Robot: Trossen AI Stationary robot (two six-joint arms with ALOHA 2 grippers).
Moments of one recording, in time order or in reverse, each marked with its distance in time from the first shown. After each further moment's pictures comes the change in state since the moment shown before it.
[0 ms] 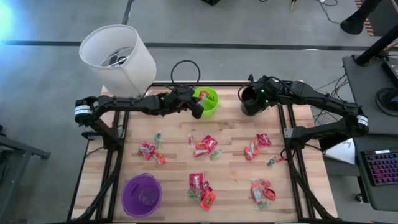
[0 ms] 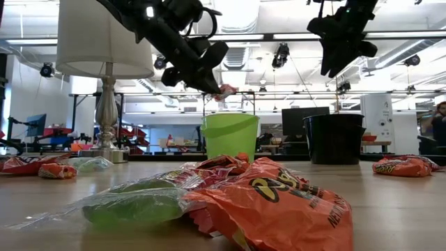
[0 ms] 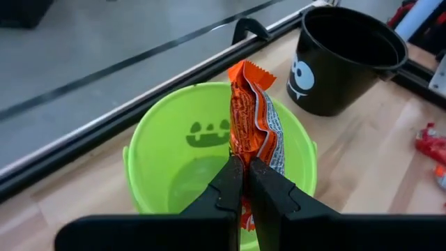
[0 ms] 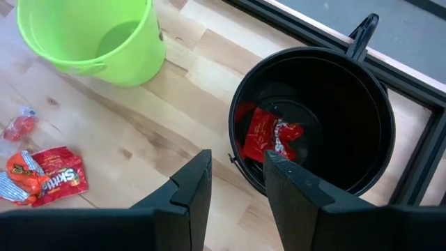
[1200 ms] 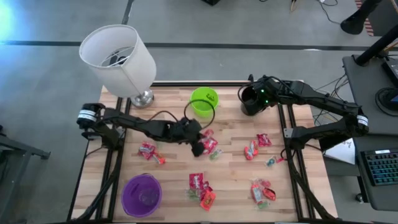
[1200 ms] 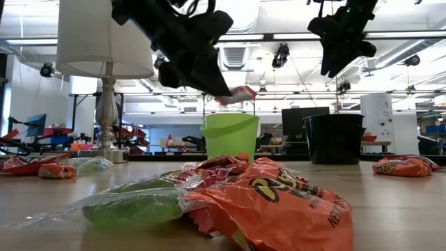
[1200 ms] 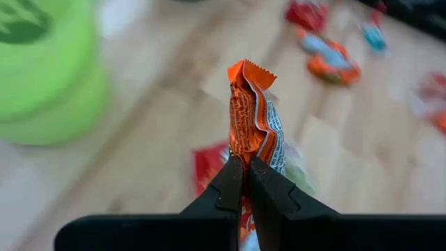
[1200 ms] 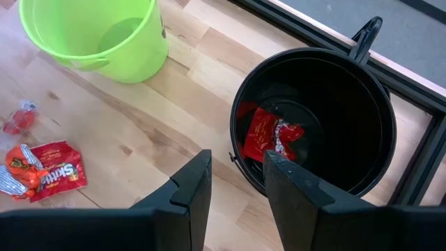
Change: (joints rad) left arm -0.344 0.060 0.000 -0.107 0.029 -0.160; right arm 0.000 0.000 0.000 0.000 -0.008 -0.029
